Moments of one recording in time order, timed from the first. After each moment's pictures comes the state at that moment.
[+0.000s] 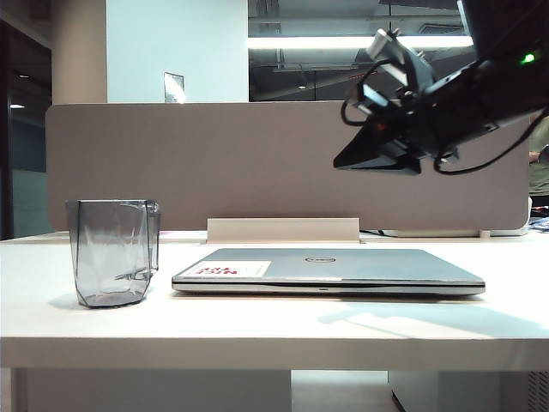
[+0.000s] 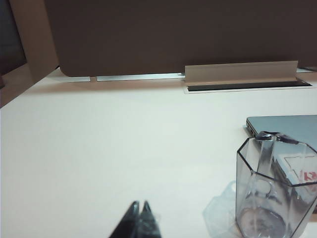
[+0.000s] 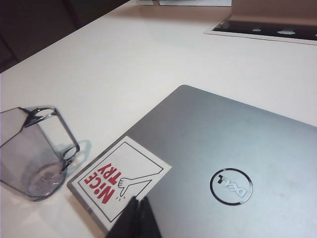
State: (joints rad) left arm 0.01 0.00 0.00 0.02 0.07 0.05; right arm 0.38 1.53 0.69 0.57 -0.36 0.13
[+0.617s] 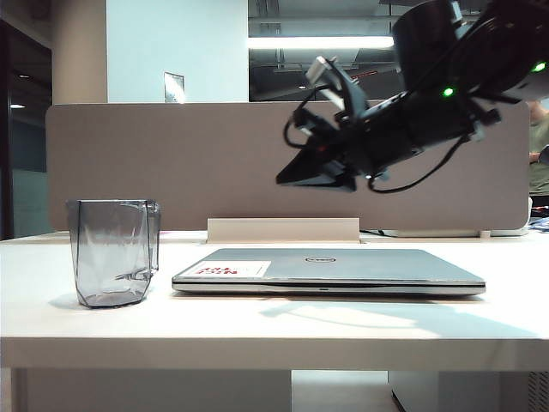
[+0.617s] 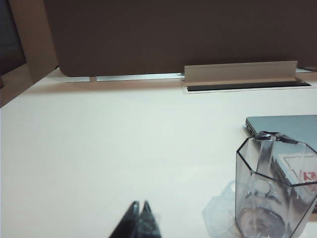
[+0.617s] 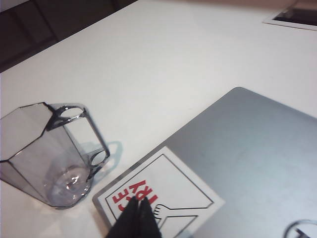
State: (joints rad) left arm 0.01 0.00 0.00 0.02 0.07 0.05; right arm 0.45 1.76 0.89 0.56 -0.45 0.10
